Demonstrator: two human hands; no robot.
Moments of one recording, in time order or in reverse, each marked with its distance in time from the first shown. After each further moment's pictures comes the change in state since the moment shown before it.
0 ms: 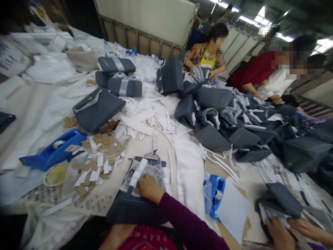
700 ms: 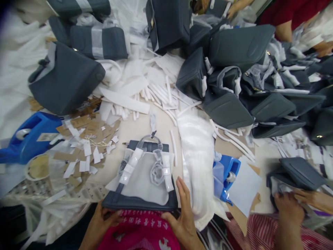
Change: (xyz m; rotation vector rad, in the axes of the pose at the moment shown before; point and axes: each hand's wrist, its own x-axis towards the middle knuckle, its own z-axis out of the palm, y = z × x) left_hand -0.027 0.006 -0.052 -0.039 0.203 -0.276; right_hand -0.143 0.036 0.114 0.892 0.744 0.327
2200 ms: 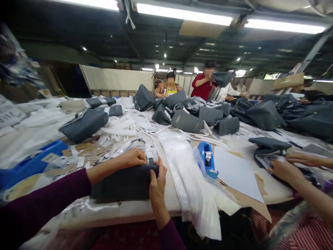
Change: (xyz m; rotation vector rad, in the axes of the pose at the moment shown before) left_hand 0.010 0.141 0.140 1.268 -0.517 1.403; right_hand 0.030 0.057 0.095 0.632 0.644 -0.451
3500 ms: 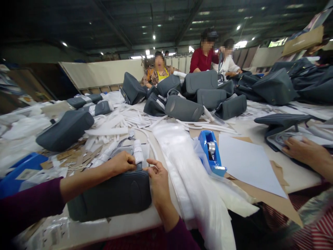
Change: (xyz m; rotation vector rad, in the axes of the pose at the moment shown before) left_hand 0.028 -0.003 0.010 -0.054 -0.057 -0.354; right_hand 0.041 -0.004 -0.018 0.477 -0.129 0.472
